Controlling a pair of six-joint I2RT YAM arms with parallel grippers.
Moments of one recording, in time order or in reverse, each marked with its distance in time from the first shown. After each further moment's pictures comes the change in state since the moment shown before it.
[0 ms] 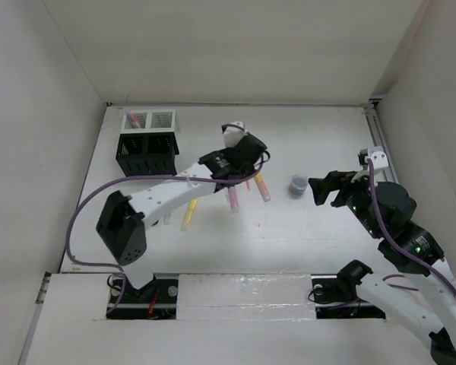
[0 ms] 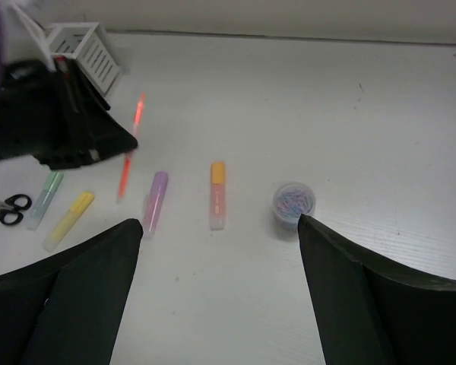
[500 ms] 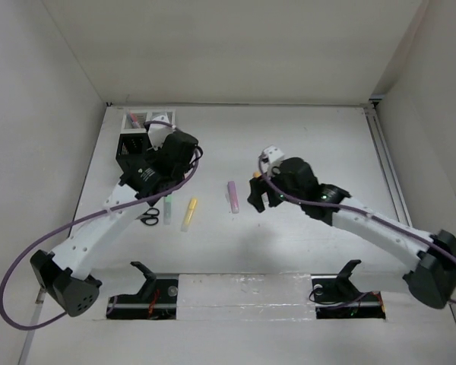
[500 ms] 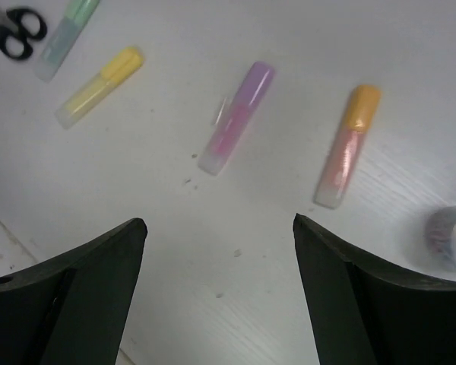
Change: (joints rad) left arm 0.246 -0.512 -0.167 -0.217 -0.194 0.124; right arm 0.139 0.588 -0.040 0.275 -0.291 -0.058
